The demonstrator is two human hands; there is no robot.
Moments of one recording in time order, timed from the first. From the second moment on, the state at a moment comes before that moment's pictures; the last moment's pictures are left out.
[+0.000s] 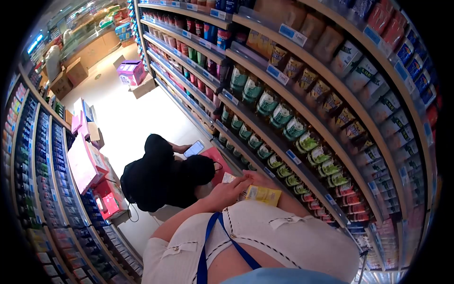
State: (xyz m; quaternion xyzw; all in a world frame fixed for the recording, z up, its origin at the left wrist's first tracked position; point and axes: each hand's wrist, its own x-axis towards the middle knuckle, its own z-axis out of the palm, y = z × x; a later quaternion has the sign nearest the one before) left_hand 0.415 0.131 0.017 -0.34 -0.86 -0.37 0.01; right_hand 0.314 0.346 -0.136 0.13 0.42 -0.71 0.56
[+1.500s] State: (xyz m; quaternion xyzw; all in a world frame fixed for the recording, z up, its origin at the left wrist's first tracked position) left_hand 0.568 0.304 -0.003 -0.34 -0.86 -0.38 -0.07; right_hand 0.487 0.532 -0.171 0.19 0.35 -0.70 0.59
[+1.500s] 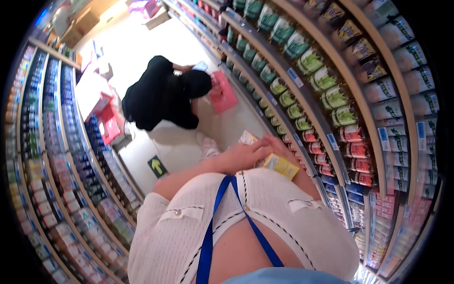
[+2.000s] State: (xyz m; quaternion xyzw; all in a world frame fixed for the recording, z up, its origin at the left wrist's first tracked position) left_hand 0.629 0.344 0.025 -0.31 -0.86 -0.39 -0.07; right_hand 0.584 0.516 0.015 0.02 0.70 -0.65 0.30
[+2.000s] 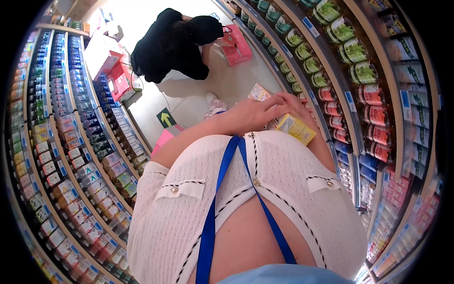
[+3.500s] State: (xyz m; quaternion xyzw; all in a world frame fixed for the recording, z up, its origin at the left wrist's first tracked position) left_hand 0.645 0.372 0.014 -0.31 -0.87 -0.38 -0.08; right_hand 0.597 0.552 -0.022 0.09 0.66 -0.68 0.31
